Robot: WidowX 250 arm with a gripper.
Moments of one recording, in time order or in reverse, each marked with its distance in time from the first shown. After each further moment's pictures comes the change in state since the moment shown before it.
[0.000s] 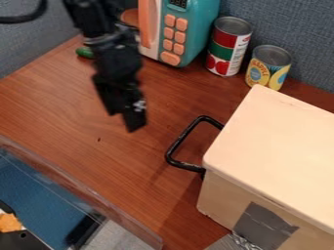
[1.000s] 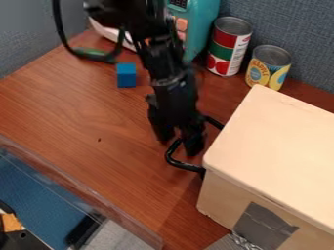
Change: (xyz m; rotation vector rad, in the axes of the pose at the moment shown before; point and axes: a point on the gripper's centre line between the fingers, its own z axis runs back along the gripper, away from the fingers) arm 0.043 -0.018 -0.067 0.003 -0.032 0.148
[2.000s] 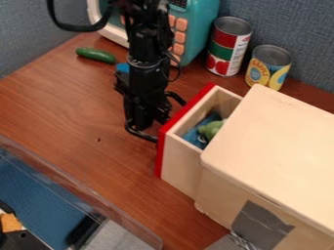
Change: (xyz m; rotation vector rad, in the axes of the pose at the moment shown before) arm -0.018 0.071 0.032 0.383 0.192 -0.008
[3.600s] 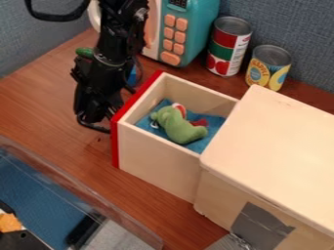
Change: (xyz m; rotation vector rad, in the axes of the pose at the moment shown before) arm -0.047 0.045 0.001 0.170 0.191 -0.006
